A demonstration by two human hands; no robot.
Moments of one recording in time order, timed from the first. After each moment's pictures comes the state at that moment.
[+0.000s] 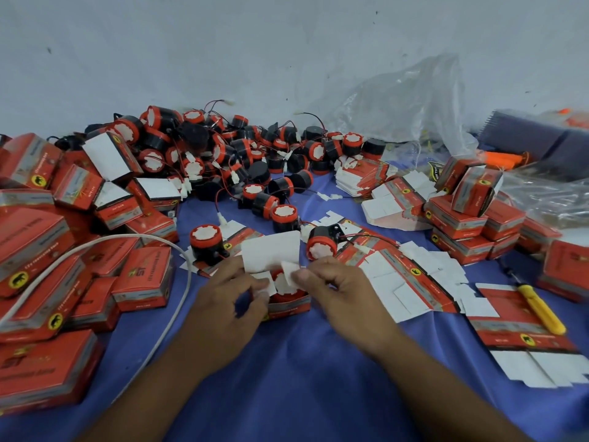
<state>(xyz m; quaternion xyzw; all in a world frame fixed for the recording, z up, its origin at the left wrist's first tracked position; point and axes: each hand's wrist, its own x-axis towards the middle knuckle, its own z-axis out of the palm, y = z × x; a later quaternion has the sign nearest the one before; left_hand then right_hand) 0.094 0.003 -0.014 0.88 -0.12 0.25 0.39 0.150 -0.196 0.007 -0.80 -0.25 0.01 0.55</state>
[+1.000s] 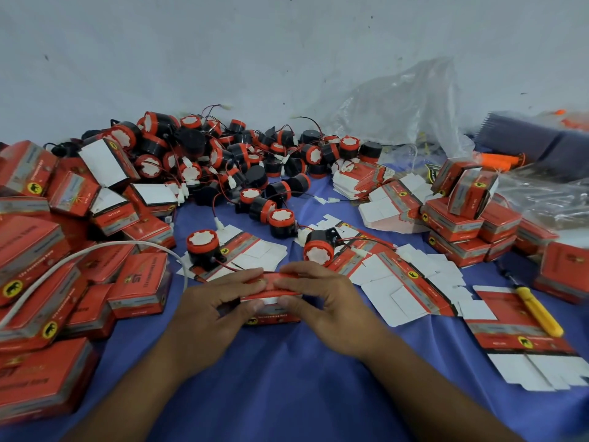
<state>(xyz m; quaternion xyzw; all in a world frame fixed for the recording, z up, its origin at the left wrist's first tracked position) 0.089 0.014 -0.007 0.86 -0.11 0.20 0.45 0.166 -0.194 -0.016 -0.79 -0.40 -0.06 0.46</state>
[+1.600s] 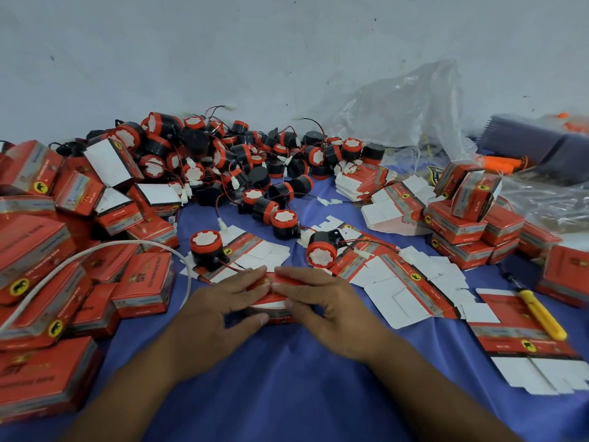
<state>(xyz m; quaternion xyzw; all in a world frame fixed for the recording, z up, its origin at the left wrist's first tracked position) 0.091 0.026 -0.014 0.91 -0.14 0.15 0.35 0.160 -0.194 -0.007 -0.80 -0.46 -0.11 0.38</state>
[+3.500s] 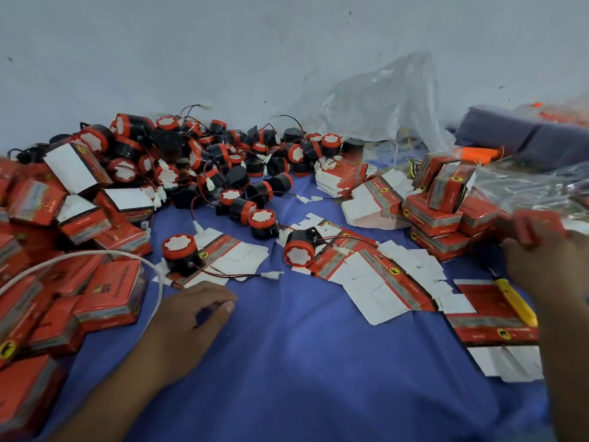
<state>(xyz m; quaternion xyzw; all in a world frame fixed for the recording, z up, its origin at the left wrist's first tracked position) 0.096 0.018 -0.018 0.91 -0.07 0.19 0.36 0.251 -0.461 0.024 -0.92 0.19 -0.25 0.24</state>
